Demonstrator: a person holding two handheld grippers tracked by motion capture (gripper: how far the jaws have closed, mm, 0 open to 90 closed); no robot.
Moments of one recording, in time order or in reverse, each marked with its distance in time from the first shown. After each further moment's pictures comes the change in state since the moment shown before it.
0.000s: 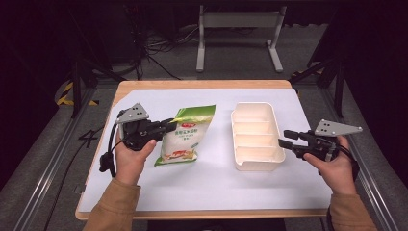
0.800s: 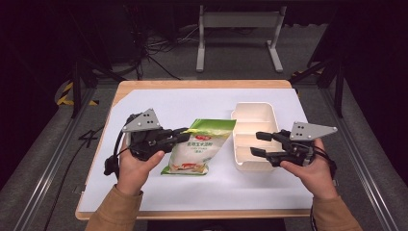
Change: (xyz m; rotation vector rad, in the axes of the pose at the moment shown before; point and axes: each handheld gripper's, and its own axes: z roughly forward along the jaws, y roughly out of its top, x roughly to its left) left arm -0.045 0.016 -0.004 0.028 -0.137 0.098; right arm 0.061 0.038 0.036 -0.066 0.191 -0.092
